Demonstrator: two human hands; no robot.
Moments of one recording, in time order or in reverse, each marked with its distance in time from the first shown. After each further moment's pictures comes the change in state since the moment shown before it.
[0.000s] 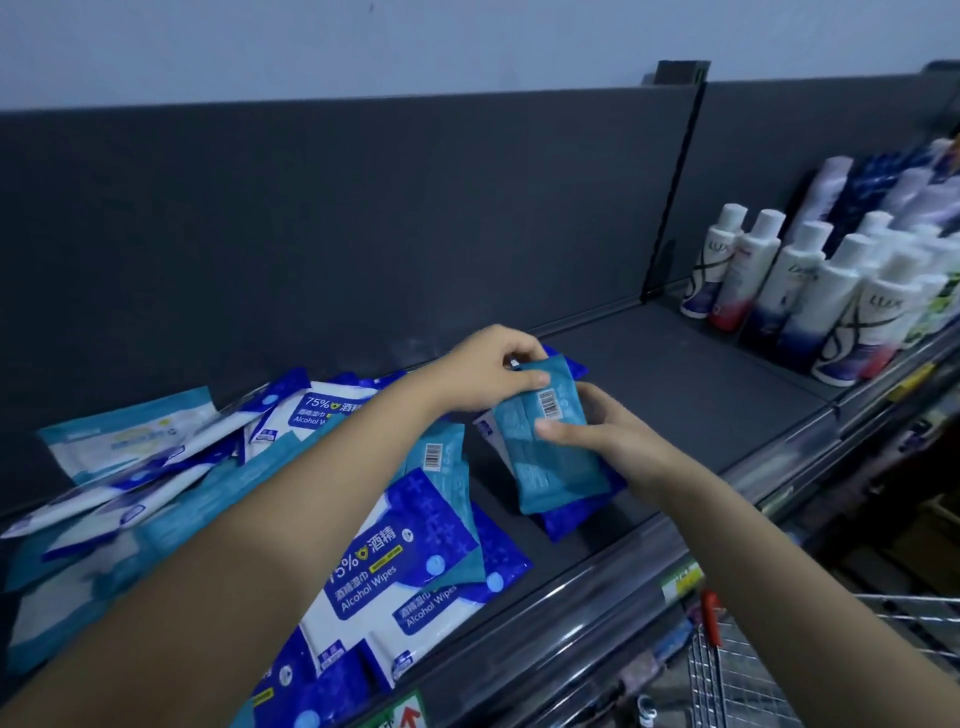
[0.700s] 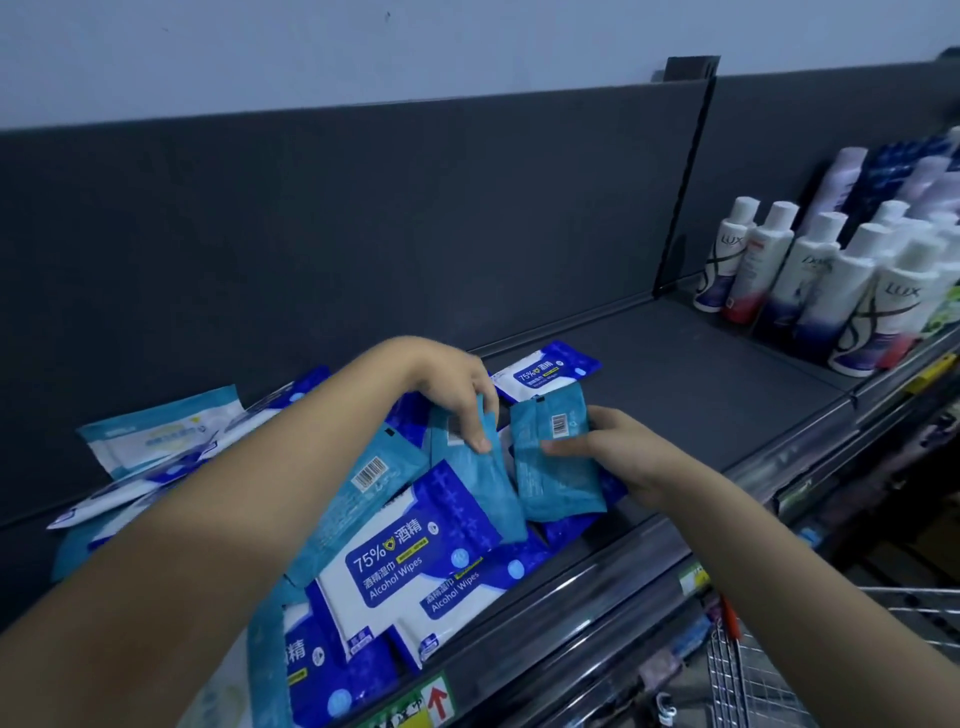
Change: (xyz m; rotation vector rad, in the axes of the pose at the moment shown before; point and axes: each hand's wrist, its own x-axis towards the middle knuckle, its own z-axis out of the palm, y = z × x) left_hand -0.019 -0.002 -0.043 0.415 -0.580 -0.387; right_hand -0.003 0.007 0.019 0.014 0.001 0.093
